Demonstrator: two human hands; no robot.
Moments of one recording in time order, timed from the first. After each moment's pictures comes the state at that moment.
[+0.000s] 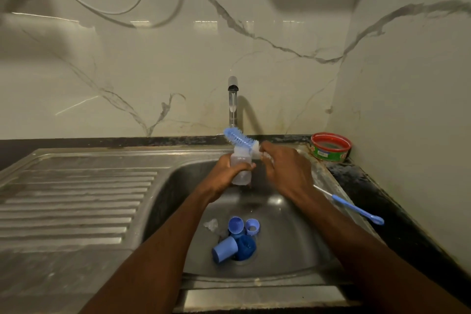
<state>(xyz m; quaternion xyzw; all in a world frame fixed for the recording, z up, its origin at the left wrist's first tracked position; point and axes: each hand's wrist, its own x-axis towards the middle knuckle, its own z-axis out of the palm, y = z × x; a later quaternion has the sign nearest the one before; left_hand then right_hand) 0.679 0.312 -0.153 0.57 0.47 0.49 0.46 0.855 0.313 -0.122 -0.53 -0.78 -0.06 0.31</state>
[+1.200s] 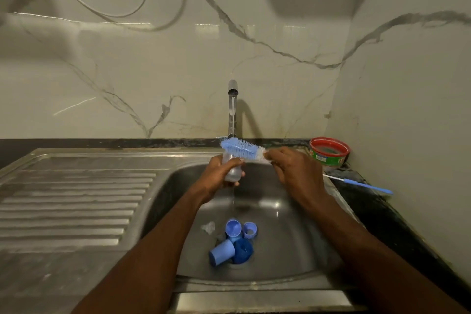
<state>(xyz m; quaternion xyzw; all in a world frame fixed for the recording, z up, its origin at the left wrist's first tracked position) 0.666 0.318 -0.152 0.50 0.47 0.53 0.50 0.885 0.329 -0.134 -0.46 -0.80 -0.16 0.36</state>
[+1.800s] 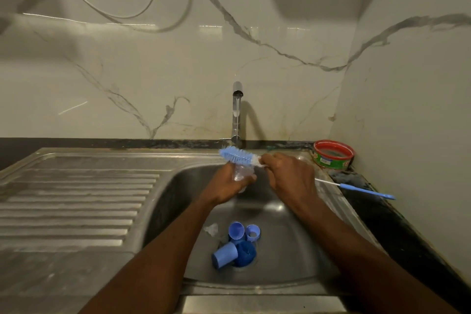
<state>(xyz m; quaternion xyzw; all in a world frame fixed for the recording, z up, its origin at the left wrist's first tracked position) 0.664 0.331 -0.179 0.66 0.51 0.44 0.33 0.856 0.322 -0.131 -0.51 -0.80 -0.17 0.26</state>
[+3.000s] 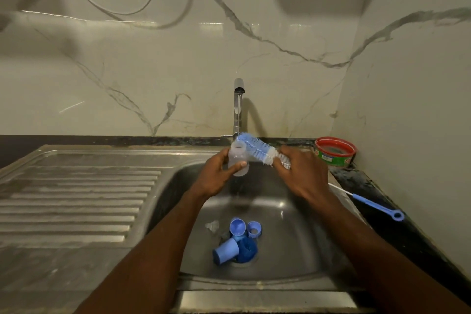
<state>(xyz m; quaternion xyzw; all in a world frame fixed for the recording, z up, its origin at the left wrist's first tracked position) 0.642 0.334 -0.173 0.67 0.50 0.48 0.28 0.879 0.323 -0.126 -0.55 -0.76 -0.07 0.34</state>
